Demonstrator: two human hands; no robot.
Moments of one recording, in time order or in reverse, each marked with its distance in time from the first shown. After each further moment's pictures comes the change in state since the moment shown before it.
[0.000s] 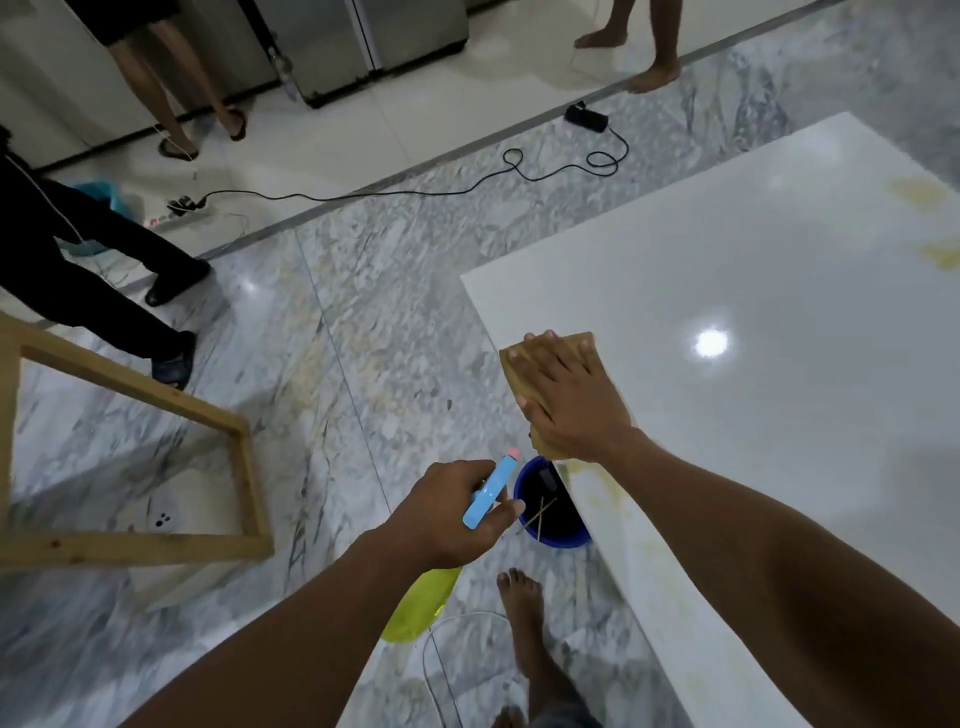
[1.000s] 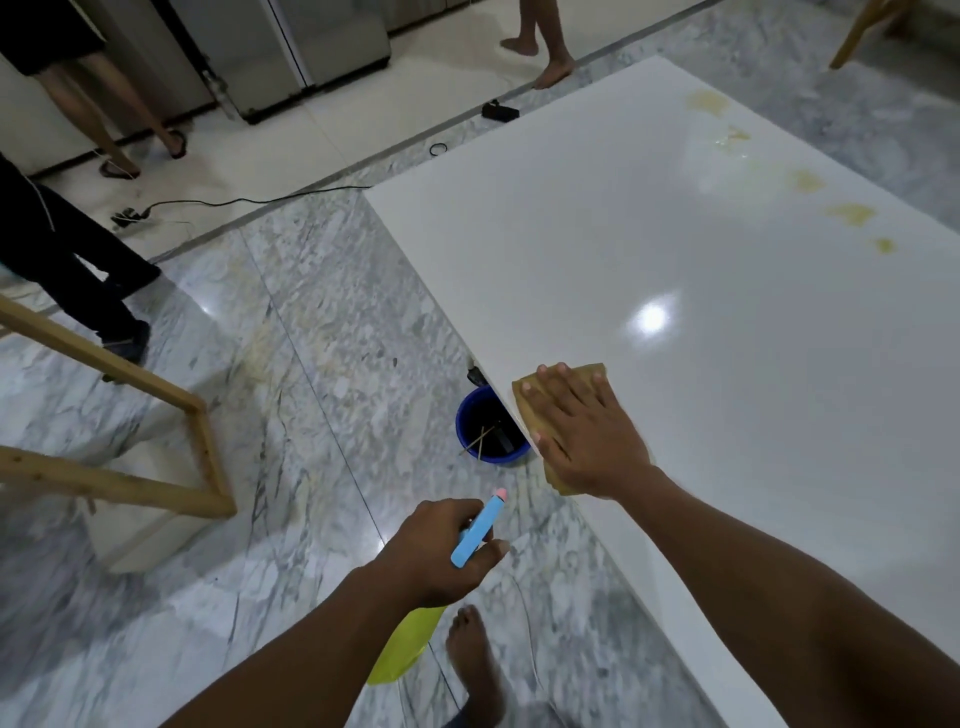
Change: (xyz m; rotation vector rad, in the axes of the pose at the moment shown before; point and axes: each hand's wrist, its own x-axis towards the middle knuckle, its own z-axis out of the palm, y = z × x) left_hand -0.210 0.035 0.202 0.089 -0.123 0.039; right_hand -0.344 -0.013 0.017 -0.034 0.026 0.107
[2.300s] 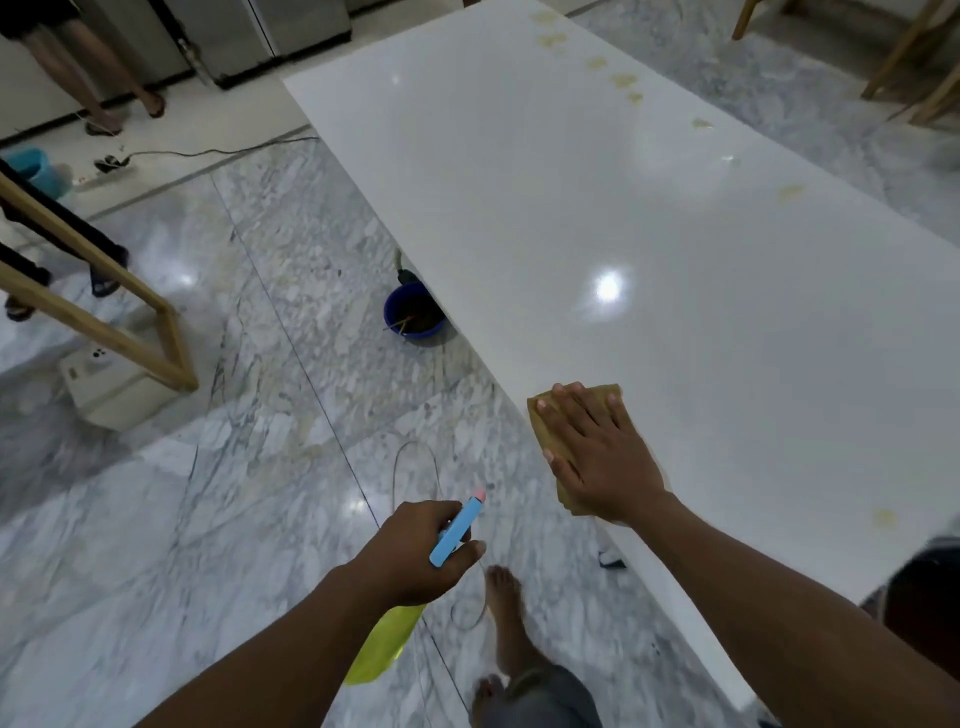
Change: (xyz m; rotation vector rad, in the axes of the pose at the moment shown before) left_hand -0.325 0.147 0.365 0.063 -0.020 0.004; right_hand -0.552 0.018 0.002 0.026 -0.030 0.078
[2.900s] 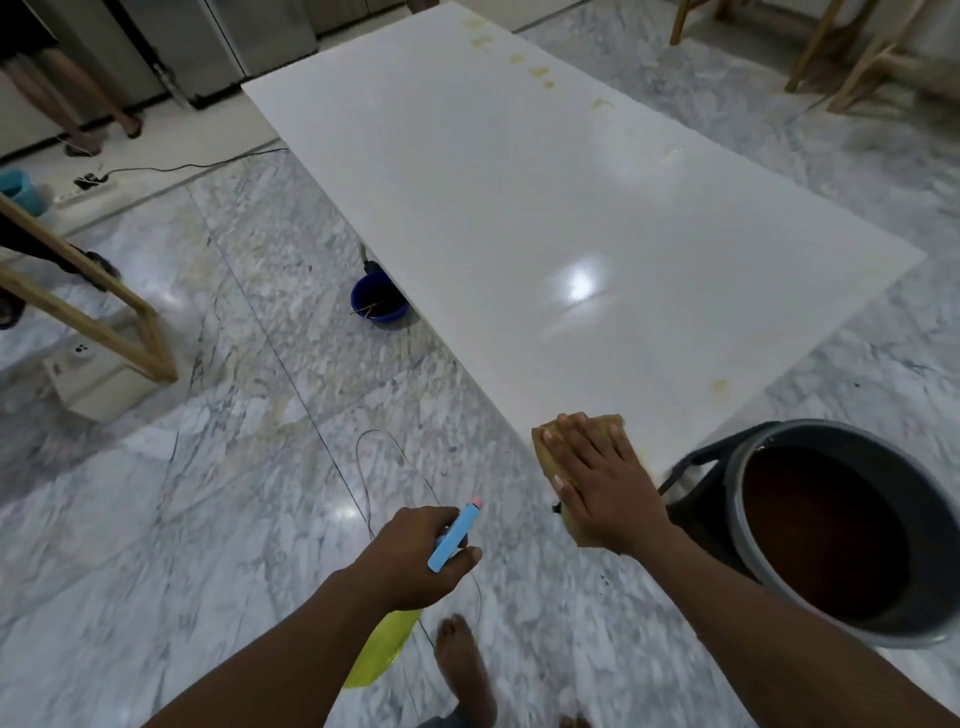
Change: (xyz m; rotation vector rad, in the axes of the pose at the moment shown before) left_hand -0.112 0.081 0.132 0.036 -0.013 0.041; right_hand -0.230 0.027 0.015 0.089 0.063 0.029
